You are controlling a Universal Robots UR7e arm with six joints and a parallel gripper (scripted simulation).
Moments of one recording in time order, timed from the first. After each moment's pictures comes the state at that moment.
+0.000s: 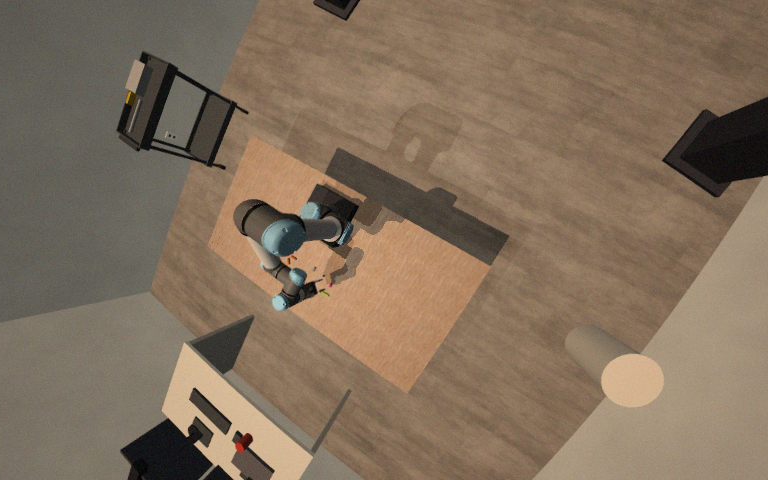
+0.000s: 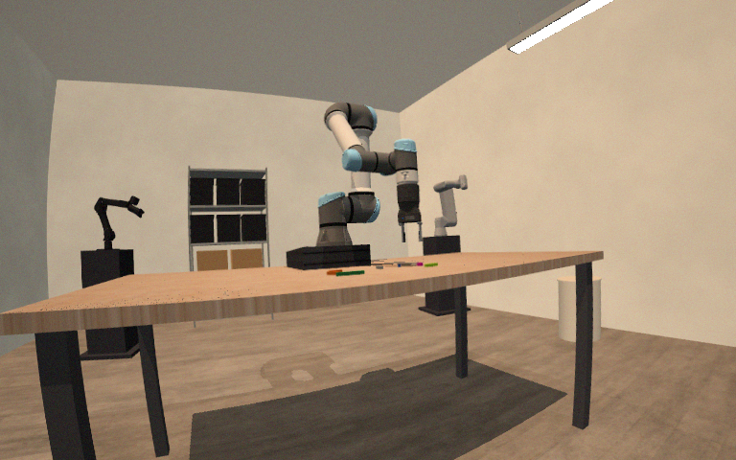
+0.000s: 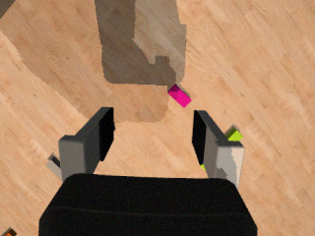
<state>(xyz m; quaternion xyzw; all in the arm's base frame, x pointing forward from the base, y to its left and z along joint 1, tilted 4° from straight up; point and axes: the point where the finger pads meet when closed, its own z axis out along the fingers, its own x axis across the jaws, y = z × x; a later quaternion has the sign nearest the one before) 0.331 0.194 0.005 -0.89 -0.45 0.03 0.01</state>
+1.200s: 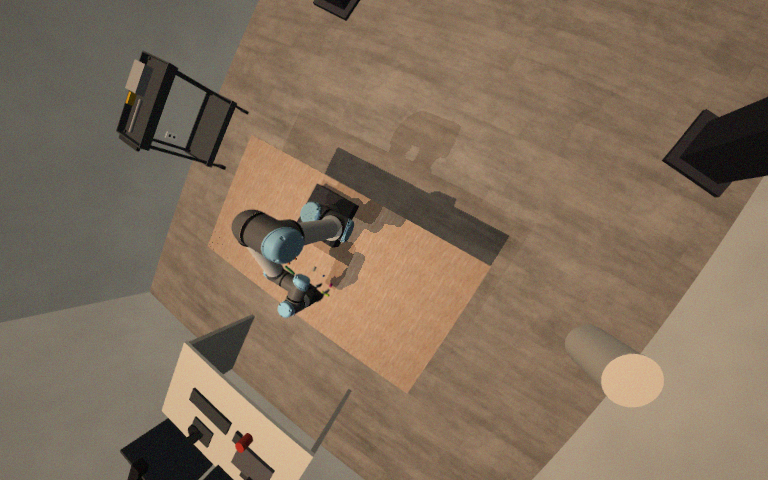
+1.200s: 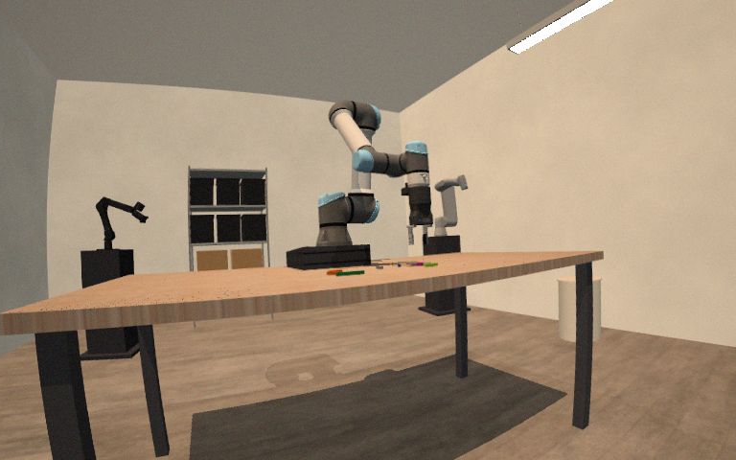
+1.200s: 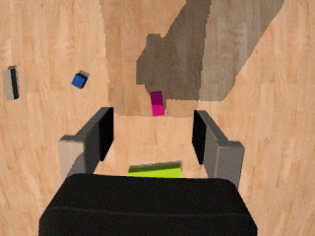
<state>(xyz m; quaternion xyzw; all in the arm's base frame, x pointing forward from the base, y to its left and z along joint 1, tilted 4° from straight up) 0.339 0.214 -0.006 -0.68 -0.73 0.02 0.02</state>
